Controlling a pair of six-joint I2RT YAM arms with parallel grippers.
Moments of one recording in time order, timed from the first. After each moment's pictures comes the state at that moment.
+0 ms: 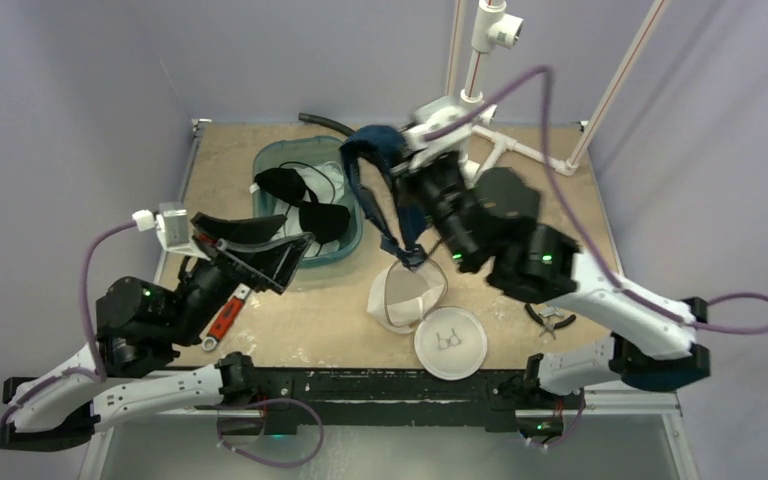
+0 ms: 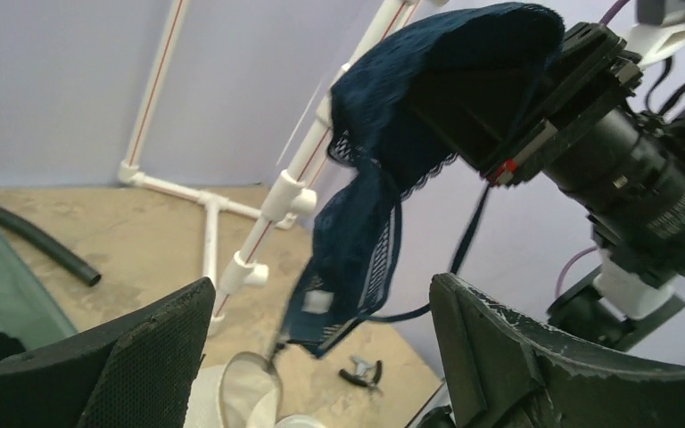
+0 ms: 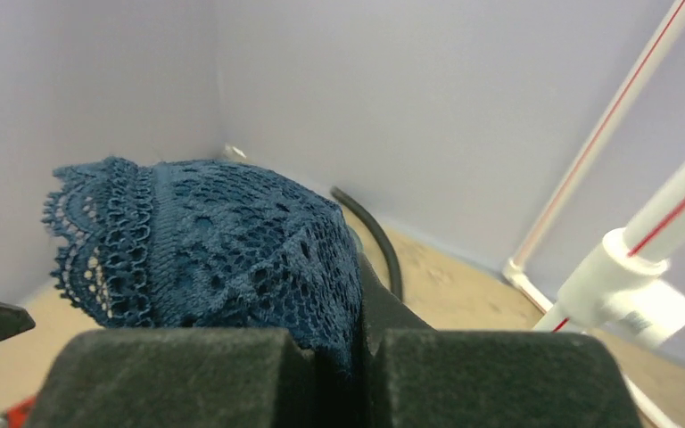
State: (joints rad) left arm -1.21 0.47 0.97 -0.13 -0.50 -0.40; right arm 1.23 1.29 1.74 -0.23 0.67 -0.22
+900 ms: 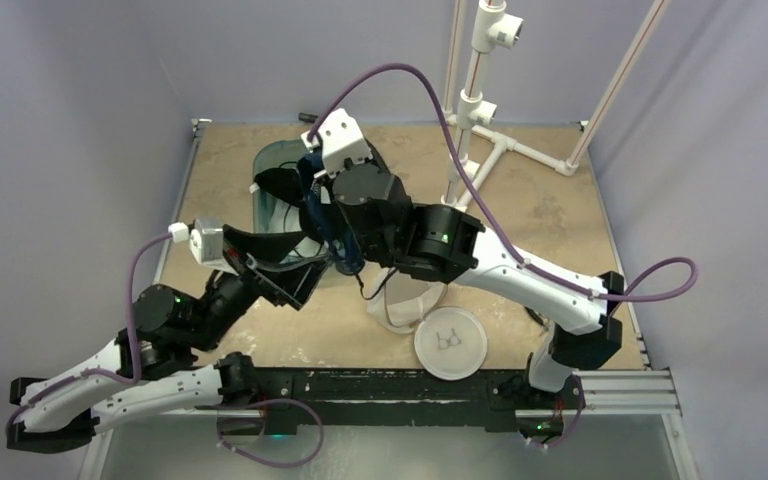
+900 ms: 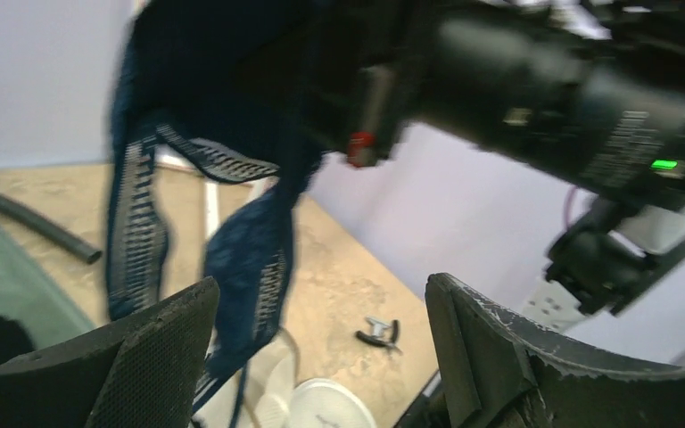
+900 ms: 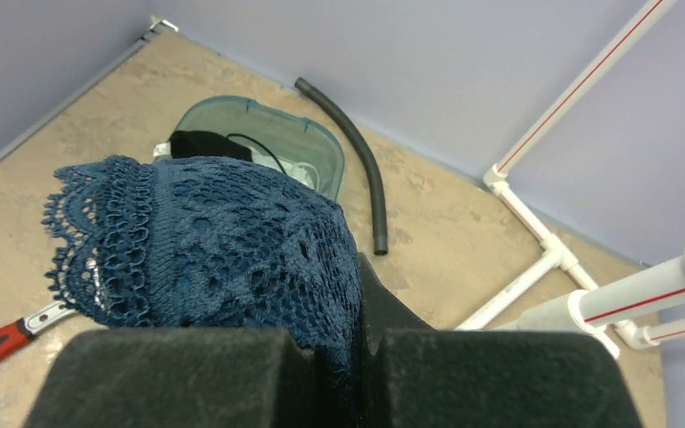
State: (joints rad) left arm -1.21 0.43 0.82 -0.12 -0.48 -0.36; right arm 1.29 1.67 2.03 -0.54 0.94 -0.10
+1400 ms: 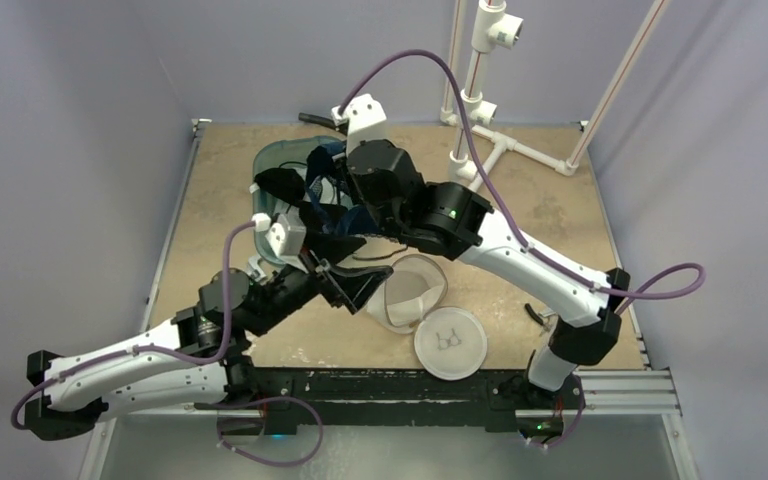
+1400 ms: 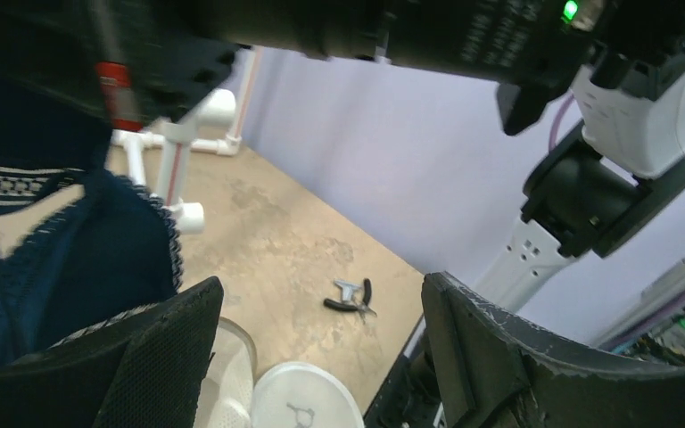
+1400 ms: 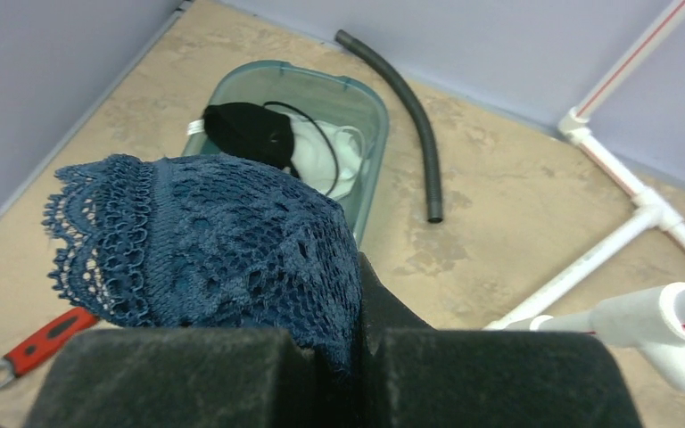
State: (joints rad) left arm -1.21 0.71 0.80 0.11 -0.24 -0.36; right arm 1.13 1.69 2.02 -0.68 0.73 0.14
